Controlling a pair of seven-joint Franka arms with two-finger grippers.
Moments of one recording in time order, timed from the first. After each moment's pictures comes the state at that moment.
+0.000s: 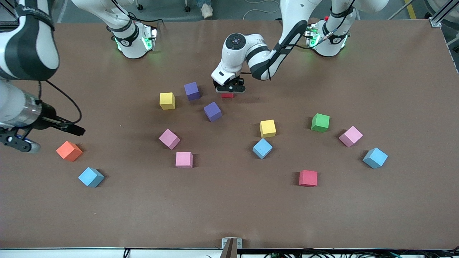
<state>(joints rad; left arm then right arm) -0.69 0.52 -0.39 -2.06 0.22 2.65 -1.23 0.14 0.22 -0.09 -1.55 0.02 1.65 0.52</state>
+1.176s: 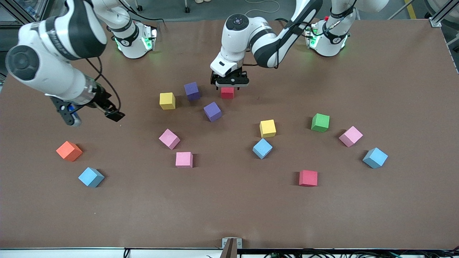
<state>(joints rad) -0.62 0.30 -0.38 -2.02 0.22 2.44 -1.21 0.34 0.02 -0.10 -1.93 0.08 1.79 1.20</state>
